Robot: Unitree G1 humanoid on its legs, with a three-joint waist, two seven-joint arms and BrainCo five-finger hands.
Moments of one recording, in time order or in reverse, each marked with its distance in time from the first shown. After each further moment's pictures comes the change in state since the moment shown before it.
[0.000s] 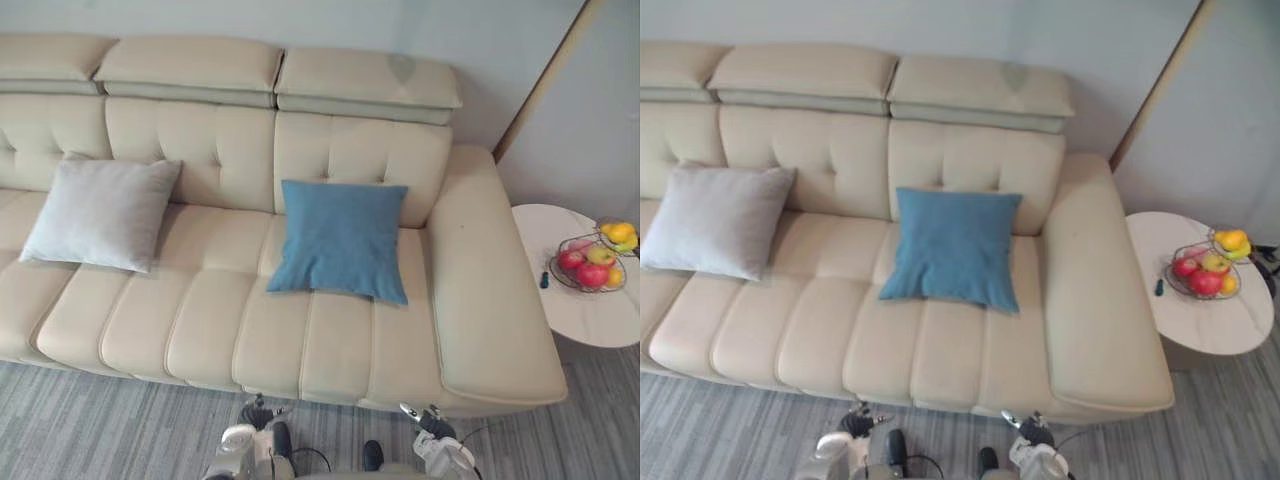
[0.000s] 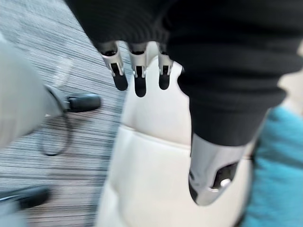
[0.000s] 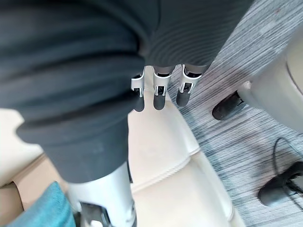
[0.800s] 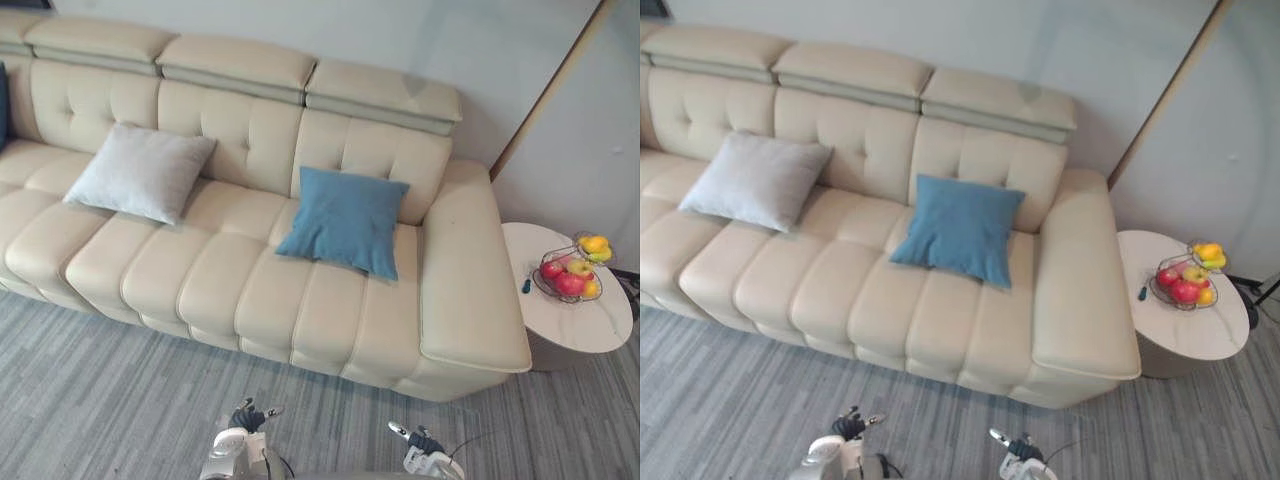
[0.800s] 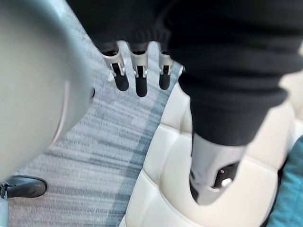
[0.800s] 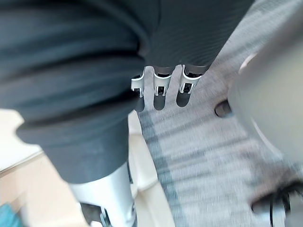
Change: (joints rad) left arm 0.033 0.000 0.007 0.054 0.002 0.034 -0.005; right arm 0.004 0.009 -0.014 0.086 -0.036 0.026 -0.015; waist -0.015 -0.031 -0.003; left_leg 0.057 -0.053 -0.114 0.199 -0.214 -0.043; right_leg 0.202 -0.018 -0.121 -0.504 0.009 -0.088
